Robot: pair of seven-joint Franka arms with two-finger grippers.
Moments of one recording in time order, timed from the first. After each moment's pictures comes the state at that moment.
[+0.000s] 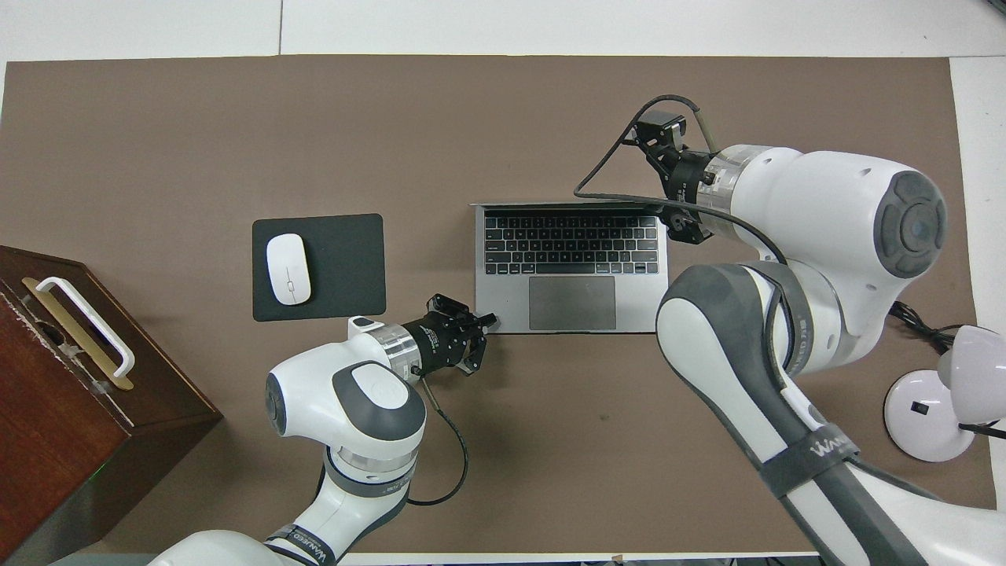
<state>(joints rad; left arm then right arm) -0.60 0.22 -0.11 -2.26 -1.79 2.80 -1.06 0.40 0.13 -0.10 -1.94 0.33 2.56 1.16</state>
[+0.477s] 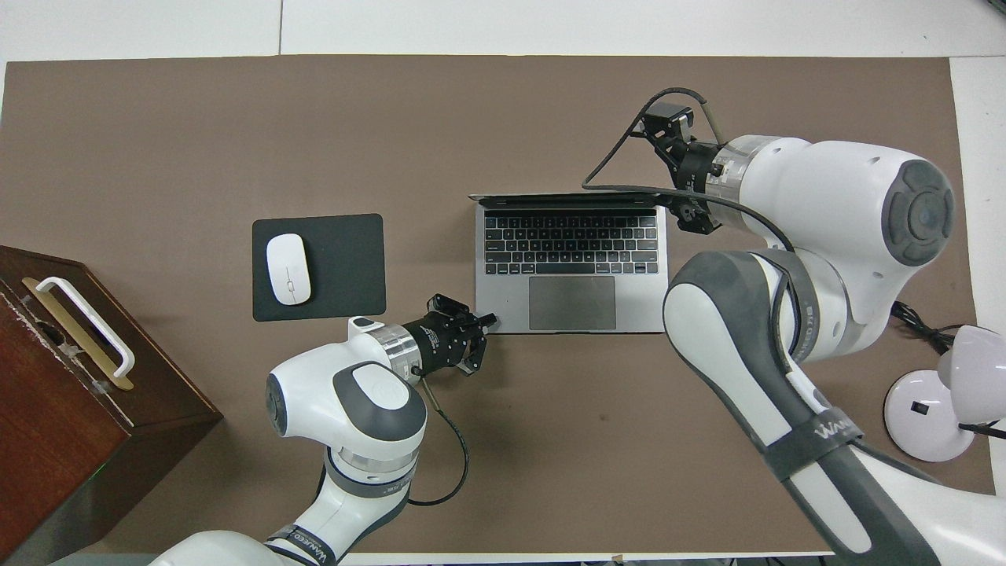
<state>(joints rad) -0.60 0.22 -0.11 -2.26 -1.79 2.80 -1.06 0.40 0.16 -0.13 -1.91 0.33 2.56 1.11</state>
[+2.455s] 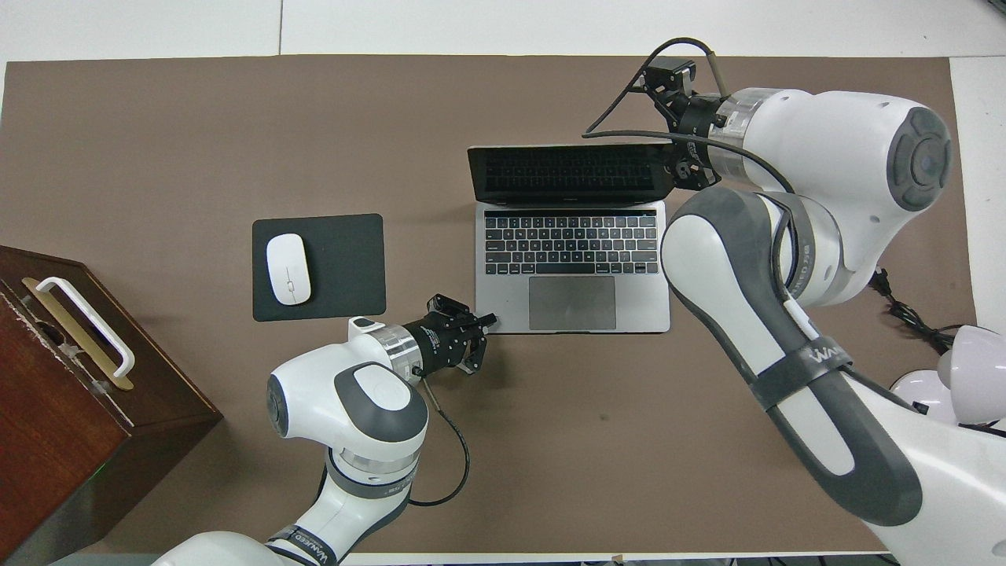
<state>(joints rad) -0.61 0.22 -0.11 -2.26 -1.79 2.81 -1.06 0.39 0.29 -0.14 -1.75 0.45 2.56 1.04</state>
